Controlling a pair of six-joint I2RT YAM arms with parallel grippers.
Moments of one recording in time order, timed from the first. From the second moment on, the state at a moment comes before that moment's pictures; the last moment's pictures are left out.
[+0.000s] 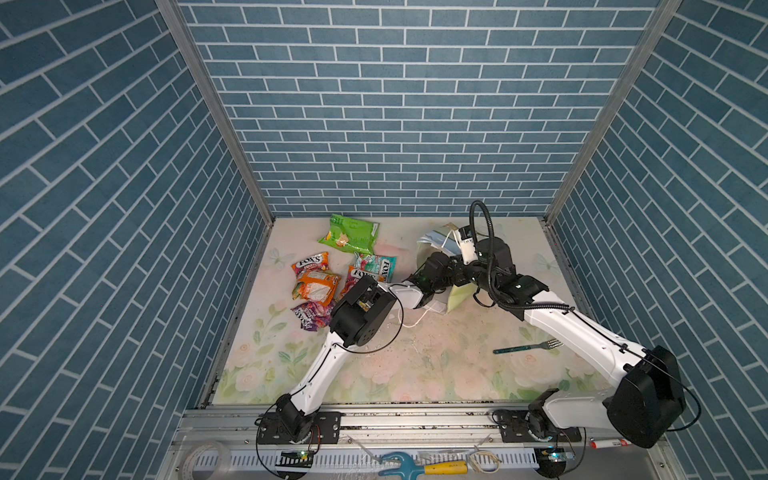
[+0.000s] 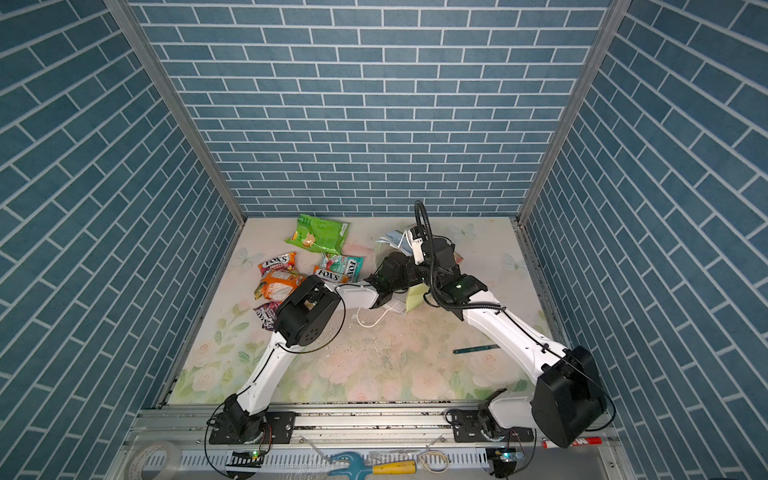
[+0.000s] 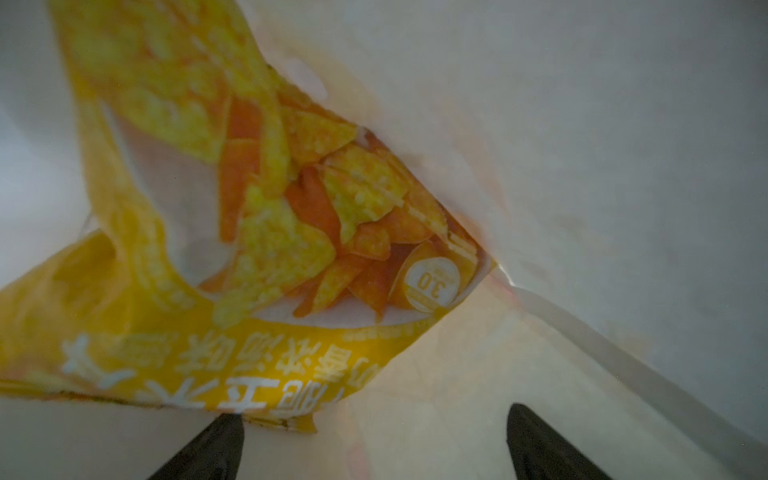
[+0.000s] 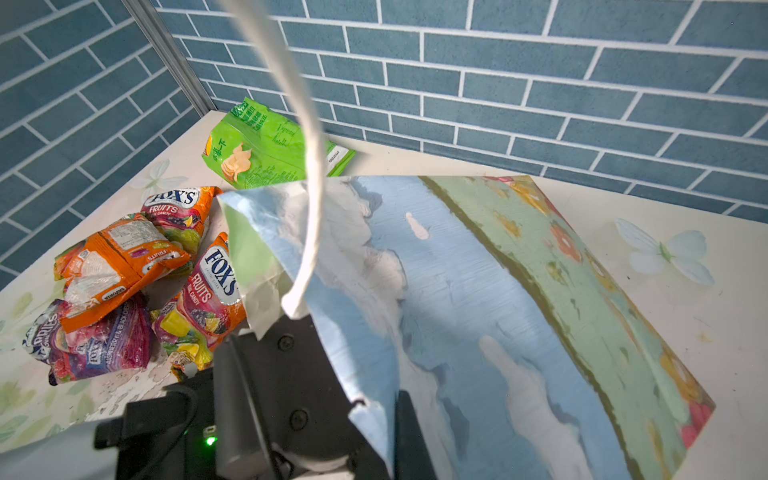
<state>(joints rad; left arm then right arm) -0.79 2.42 1.62 0.54 0.29 -0.59 0.62 1.33 1.04 -0.20 0.04 0.16</state>
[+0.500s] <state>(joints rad) -0.79 2.48 1.74 0.49 0.21 -0.63 0.60 1.34 1.01 -0.13 0.07 0.21</state>
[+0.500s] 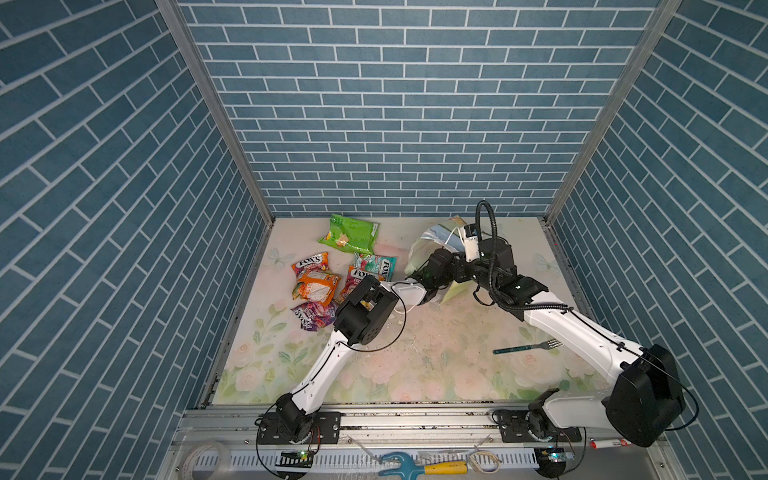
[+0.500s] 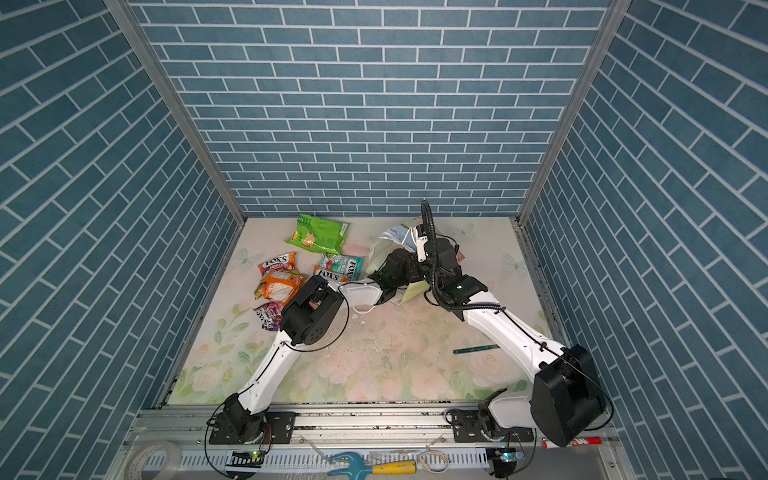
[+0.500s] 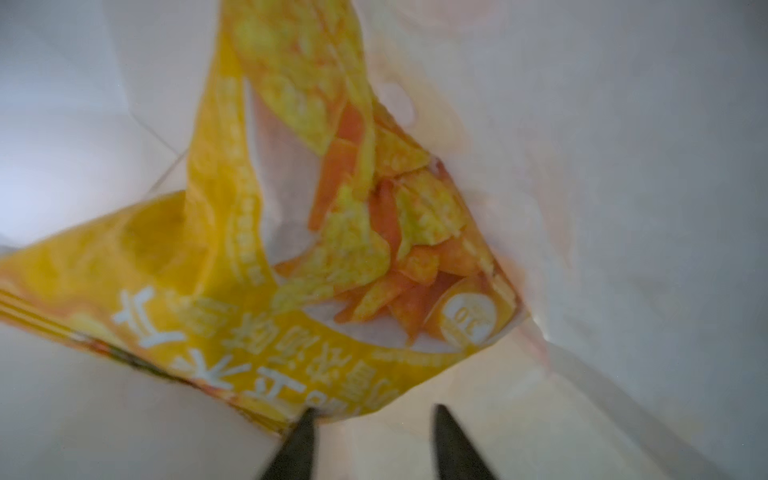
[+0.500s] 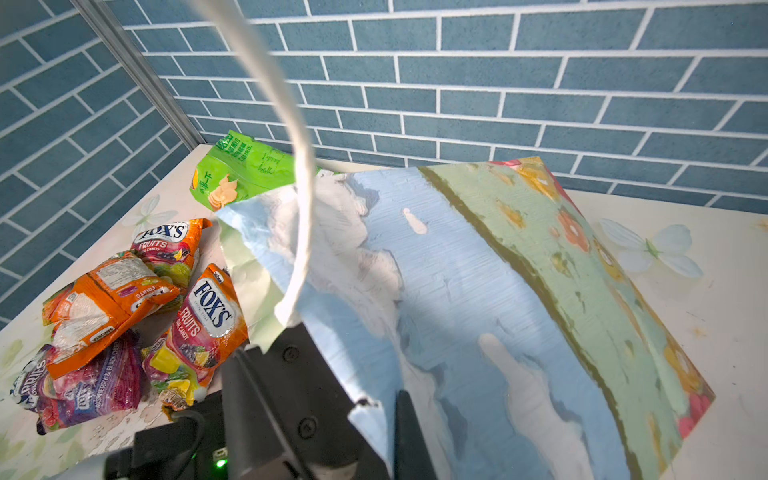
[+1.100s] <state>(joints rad) -0.78 2.34 1.51 0.55 0.19 -0.60 0.62 1.31 1.01 -0.22 0.09 0.21</state>
